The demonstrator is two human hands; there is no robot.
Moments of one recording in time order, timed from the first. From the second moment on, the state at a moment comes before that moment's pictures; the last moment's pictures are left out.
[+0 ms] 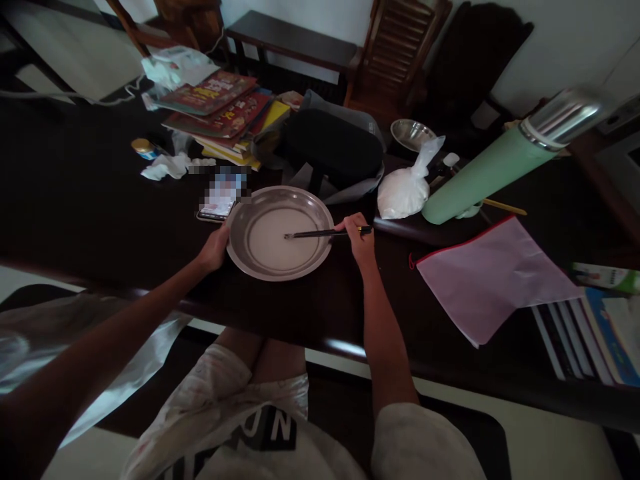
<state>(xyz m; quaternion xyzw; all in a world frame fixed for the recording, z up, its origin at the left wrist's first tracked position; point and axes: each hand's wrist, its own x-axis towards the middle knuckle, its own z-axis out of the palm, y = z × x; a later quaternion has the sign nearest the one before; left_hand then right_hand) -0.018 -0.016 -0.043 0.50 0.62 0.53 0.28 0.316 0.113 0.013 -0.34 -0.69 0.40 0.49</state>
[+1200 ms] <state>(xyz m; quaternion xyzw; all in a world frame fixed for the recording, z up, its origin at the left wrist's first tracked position) -0.021 -0.016 -0.034 0.57 0.69 0.41 0.20 0.308 0.115 0.009 -0.29 -0.74 0.39 0.47</state>
